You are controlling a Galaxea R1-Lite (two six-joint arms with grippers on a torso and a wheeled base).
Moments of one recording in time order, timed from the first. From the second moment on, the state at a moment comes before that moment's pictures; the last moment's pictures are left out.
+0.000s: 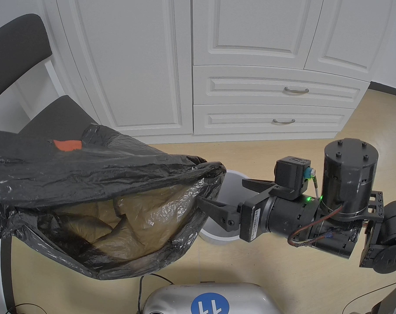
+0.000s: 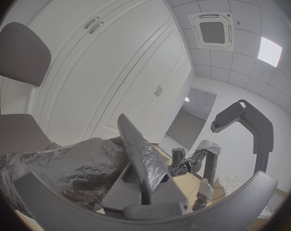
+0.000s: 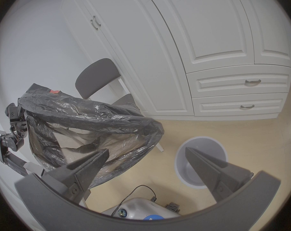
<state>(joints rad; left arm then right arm) -0.20 0.66 -0.30 -0.79 -0.61 -0.49 0.91 1.63 -0.76 -0.67 -0.17 0.26</state>
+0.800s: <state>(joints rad) -0.26 0.64 -0.31 -0.83 -0.63 -0.52 0.90 1.73 -0.97 -0.46 -0.12 0.25</state>
